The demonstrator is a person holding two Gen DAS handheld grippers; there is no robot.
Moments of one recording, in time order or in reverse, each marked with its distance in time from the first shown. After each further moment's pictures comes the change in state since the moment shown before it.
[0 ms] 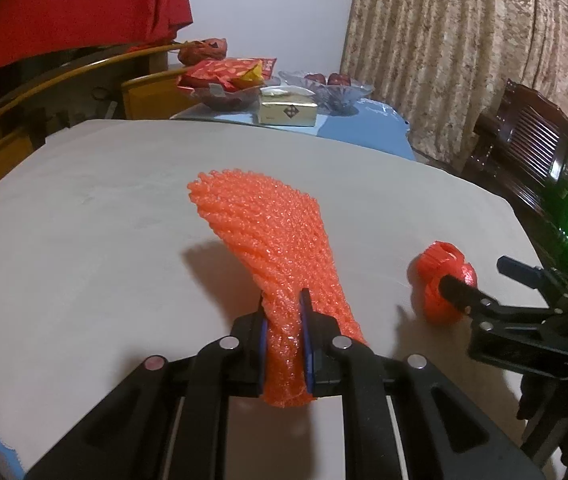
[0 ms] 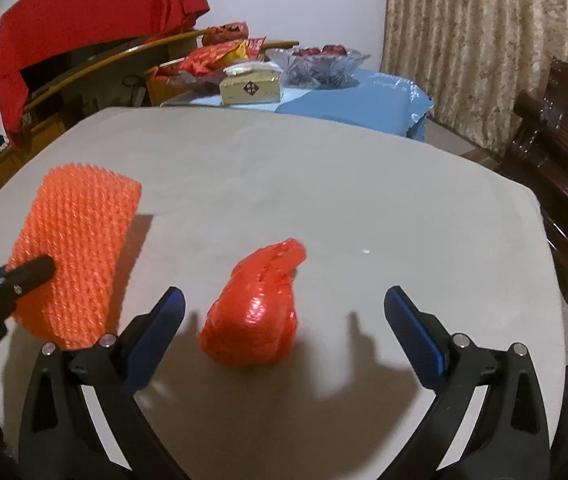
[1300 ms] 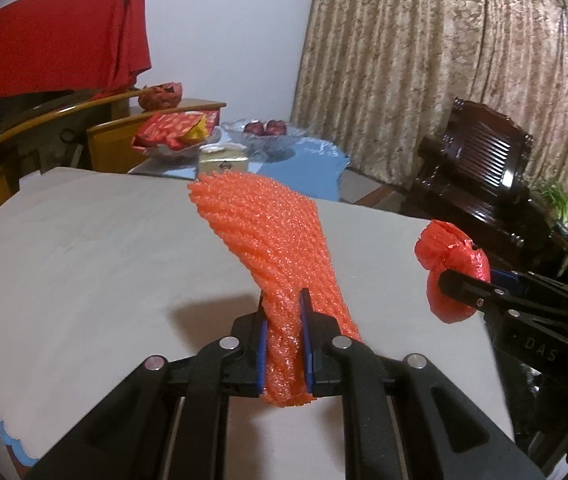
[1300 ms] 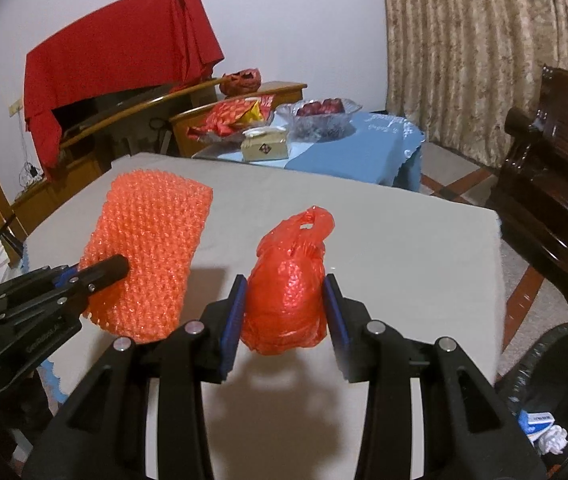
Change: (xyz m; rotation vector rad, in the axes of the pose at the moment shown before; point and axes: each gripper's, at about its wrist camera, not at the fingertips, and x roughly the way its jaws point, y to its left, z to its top) left arm -0.090 -0.065 0.018 0.076 -0.126 -0.142; right arm -0.165 -0.040 -0.009 0.042 -0.139 0.089
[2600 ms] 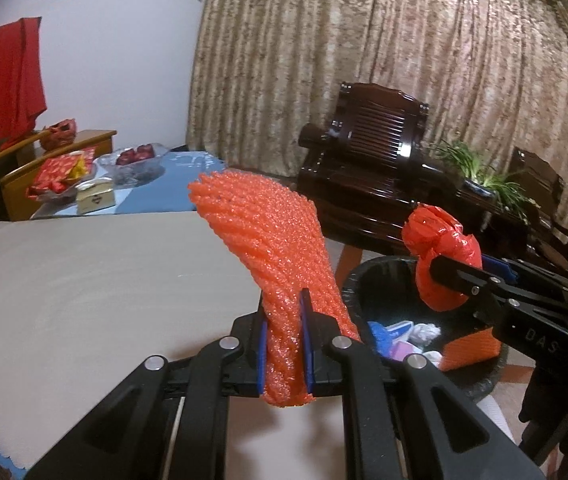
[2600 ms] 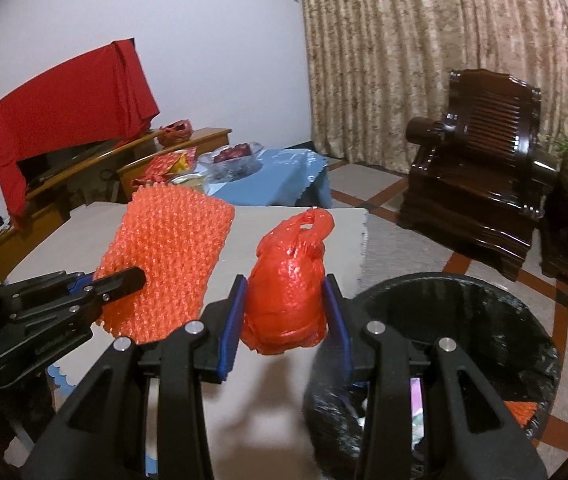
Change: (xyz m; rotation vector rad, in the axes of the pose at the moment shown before) left arm -0.066 -0.171 -0.019 0.196 -0.010 -0.285; right arm -0.179 -0.097 -0.070 0.132 -0.149 -0.205
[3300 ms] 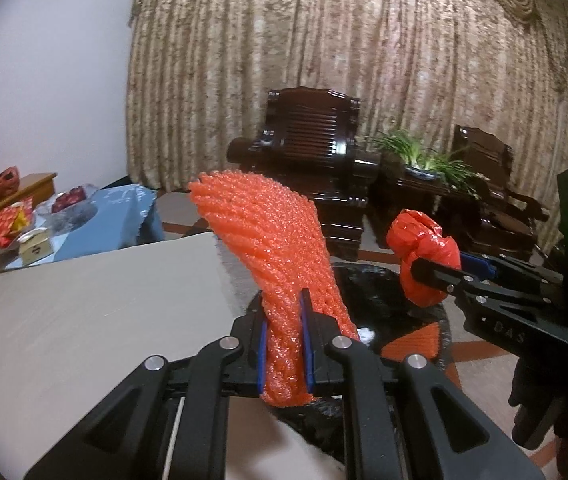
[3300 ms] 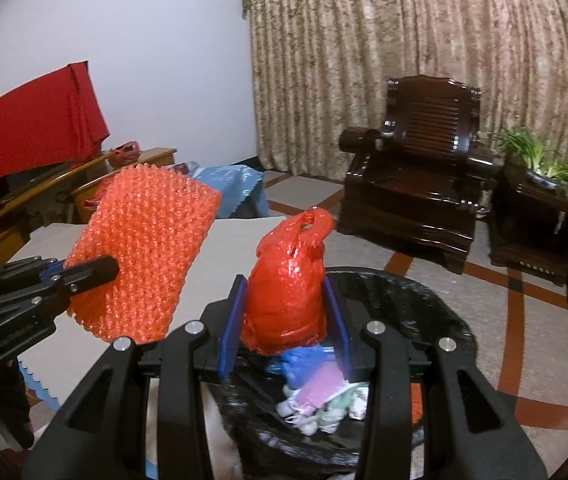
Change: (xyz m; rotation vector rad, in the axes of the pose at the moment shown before) left arm -0.001 -0.110 0.013 0.162 -0.038 -0.163; right arm -0.065 -0.086 -0.026 0.059 -0.060 -0.175
